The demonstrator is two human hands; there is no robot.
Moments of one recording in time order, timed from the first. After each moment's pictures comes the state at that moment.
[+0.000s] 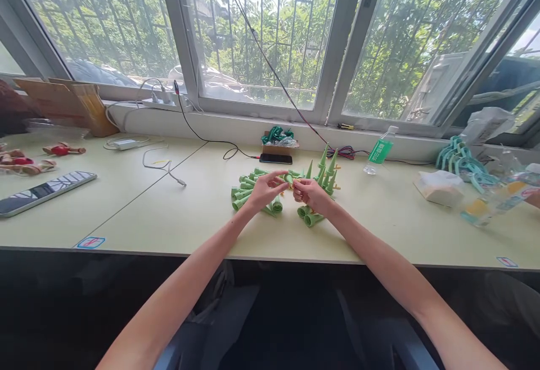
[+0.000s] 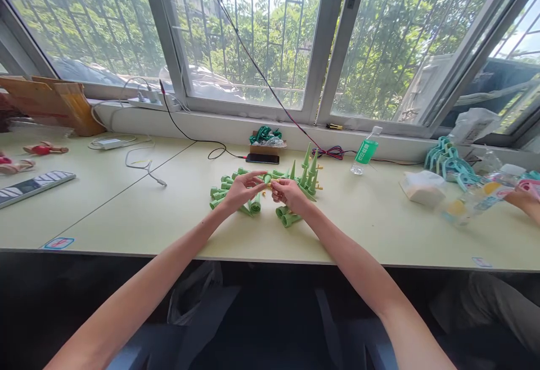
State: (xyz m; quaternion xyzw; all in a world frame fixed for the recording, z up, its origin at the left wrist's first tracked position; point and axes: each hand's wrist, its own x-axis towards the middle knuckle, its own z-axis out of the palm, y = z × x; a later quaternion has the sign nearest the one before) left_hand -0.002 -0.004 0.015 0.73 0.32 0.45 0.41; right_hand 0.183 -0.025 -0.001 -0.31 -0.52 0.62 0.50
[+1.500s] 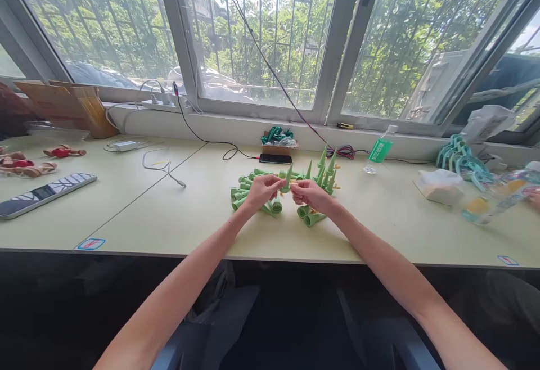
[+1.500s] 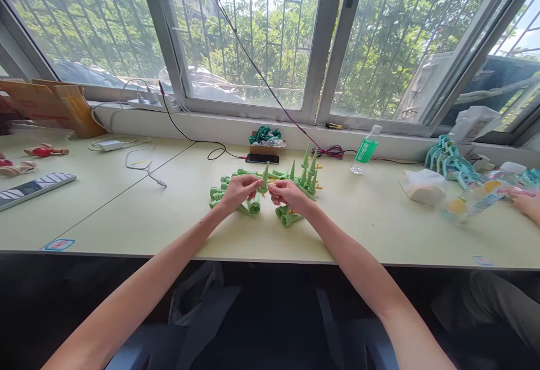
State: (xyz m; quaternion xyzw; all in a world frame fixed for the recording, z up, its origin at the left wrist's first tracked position) left_hand -0.006 0.002 0.007 0.71 0.30 0.46 0.44; right_hand 0.184 -0.038 0.011 -0.32 -0.60 0.59 0.43
